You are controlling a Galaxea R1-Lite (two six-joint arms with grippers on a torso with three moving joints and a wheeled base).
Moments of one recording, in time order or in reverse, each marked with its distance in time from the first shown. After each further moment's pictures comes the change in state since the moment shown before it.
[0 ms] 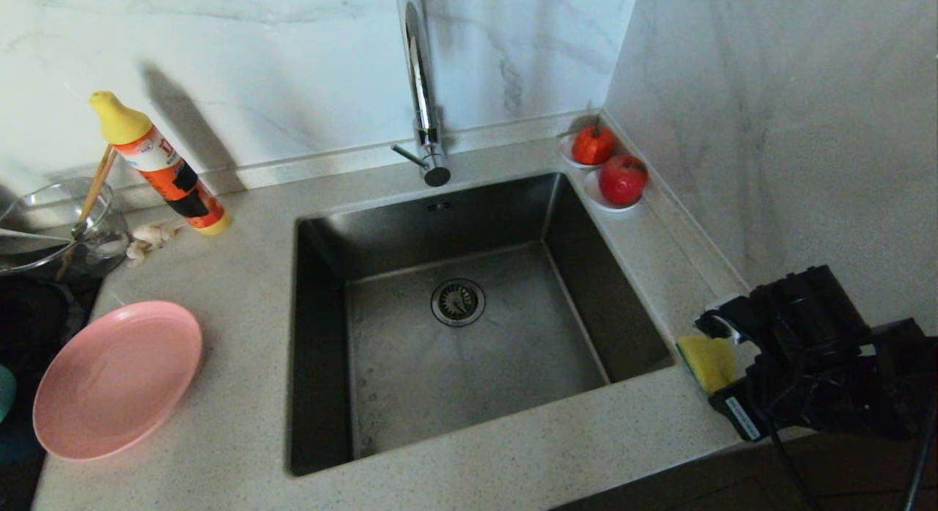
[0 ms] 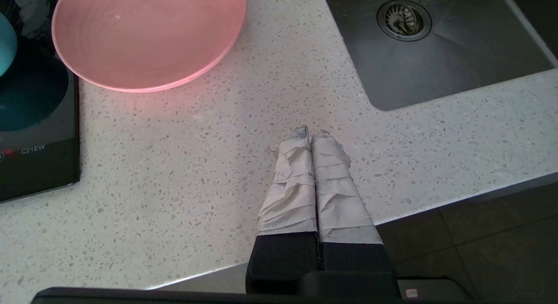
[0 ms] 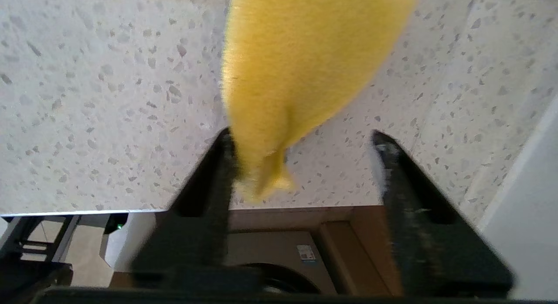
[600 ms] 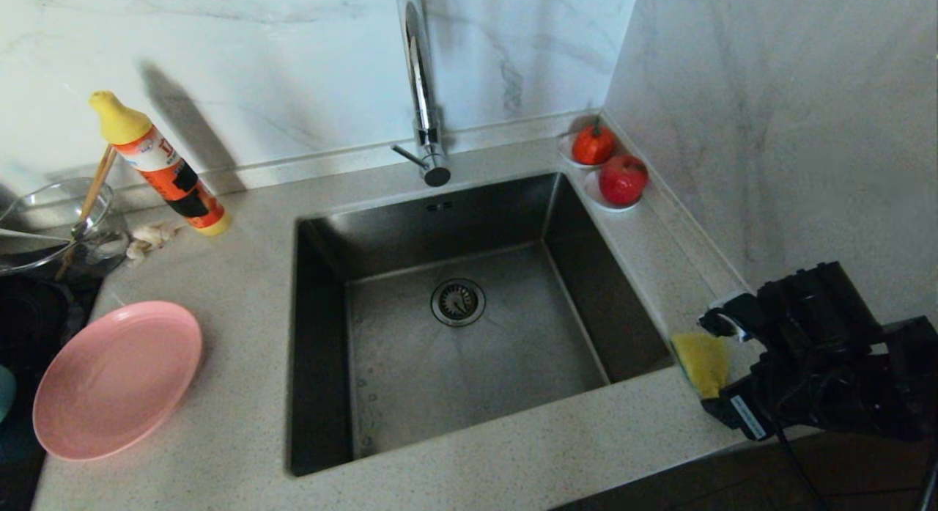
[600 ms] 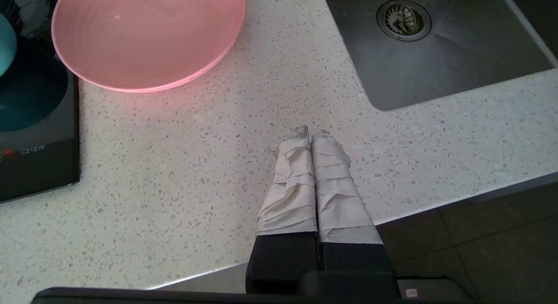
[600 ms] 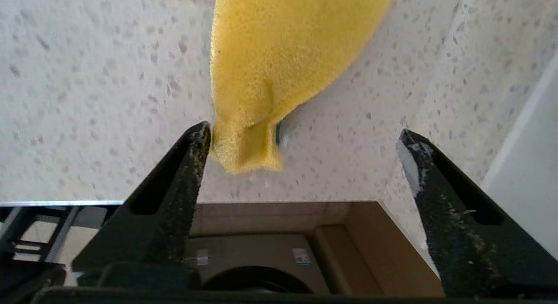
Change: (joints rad) left arm 0.000 0.000 0.001 0.000 -0.001 0.000; right arm 0.001 -0.025 0.002 0.008 0.000 -0.022
